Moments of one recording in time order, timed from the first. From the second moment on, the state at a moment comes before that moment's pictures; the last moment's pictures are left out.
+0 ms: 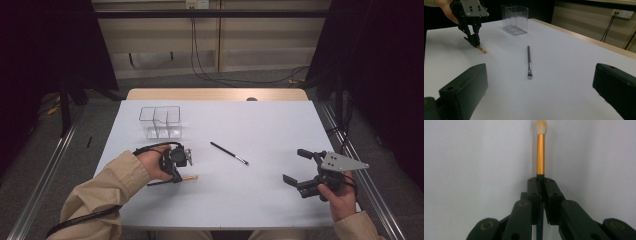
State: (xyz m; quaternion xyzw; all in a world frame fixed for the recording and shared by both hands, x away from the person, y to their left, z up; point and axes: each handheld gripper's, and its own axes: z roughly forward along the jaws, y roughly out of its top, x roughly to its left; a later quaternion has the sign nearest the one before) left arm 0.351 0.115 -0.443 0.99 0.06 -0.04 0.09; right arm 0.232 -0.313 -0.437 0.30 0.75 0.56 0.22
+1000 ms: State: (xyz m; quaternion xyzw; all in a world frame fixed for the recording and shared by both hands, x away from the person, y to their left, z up) left arm 0.359 0.143 -0.431 0.94 0.18 -0.04 0.29; right arm 0.231 -0.314 -0.437 0.30 0.74 0.56 0.22
